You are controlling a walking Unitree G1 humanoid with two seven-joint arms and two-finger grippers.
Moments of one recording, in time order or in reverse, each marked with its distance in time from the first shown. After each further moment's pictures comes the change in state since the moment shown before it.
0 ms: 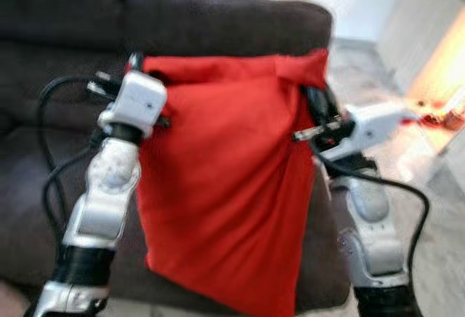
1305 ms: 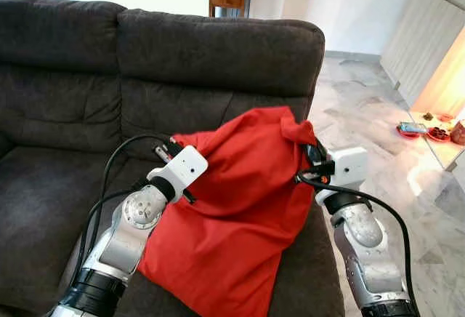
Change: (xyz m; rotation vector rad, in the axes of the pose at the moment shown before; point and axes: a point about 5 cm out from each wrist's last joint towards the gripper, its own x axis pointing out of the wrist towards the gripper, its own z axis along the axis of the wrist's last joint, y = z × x) left arm -0.058 -0.089 -0.050 -0.040 0.316 -0.654; right arm -0.061 -0.032 -0.091 -0.030 0.413 -0.101
